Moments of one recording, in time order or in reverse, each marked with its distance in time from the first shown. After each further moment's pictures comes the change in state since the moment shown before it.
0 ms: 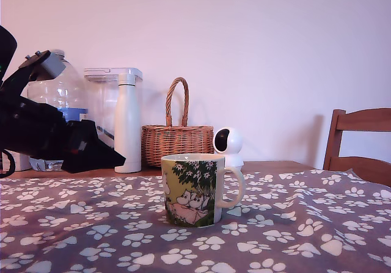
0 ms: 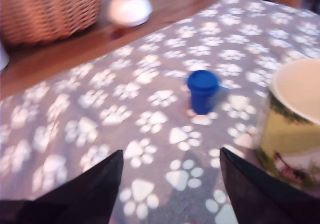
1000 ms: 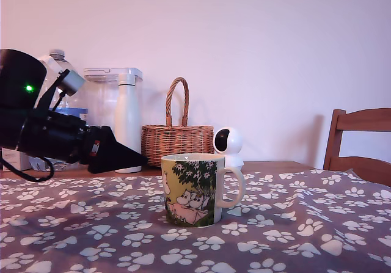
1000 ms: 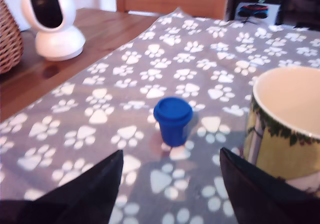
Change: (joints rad) arm 0.054 0.277 0.269 -0.011 0.307 0.028
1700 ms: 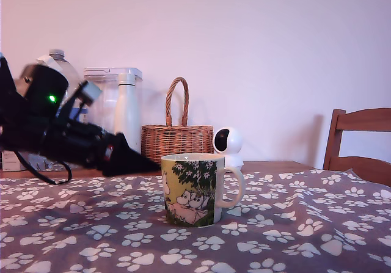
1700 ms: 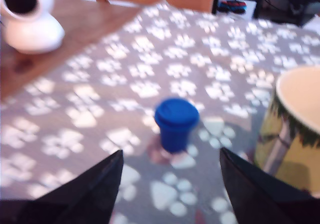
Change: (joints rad) arm -0.019 0.111 0.160 -0.177 0.049 0.040
